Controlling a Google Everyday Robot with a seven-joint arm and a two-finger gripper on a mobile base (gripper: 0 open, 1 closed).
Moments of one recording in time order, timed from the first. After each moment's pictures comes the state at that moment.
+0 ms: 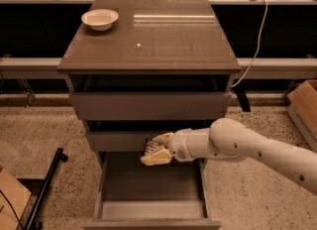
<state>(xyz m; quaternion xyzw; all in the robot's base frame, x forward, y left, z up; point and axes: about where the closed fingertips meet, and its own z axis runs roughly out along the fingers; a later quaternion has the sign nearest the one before) 0.529 0.003 0.624 -0.43 0.77 0.31 0.36</state>
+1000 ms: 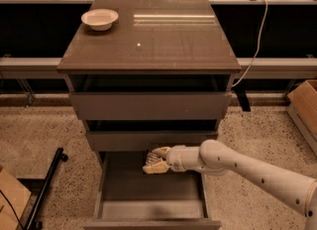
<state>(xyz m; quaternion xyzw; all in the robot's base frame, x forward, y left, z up) 0.584 0.003 0.465 -0.41 0.75 0.33 0.39</state>
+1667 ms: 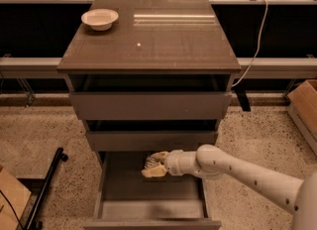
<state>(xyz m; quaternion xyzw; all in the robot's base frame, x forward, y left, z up) 0.584 0.010 0.428 -0.41 0.76 0.34 0.37</state>
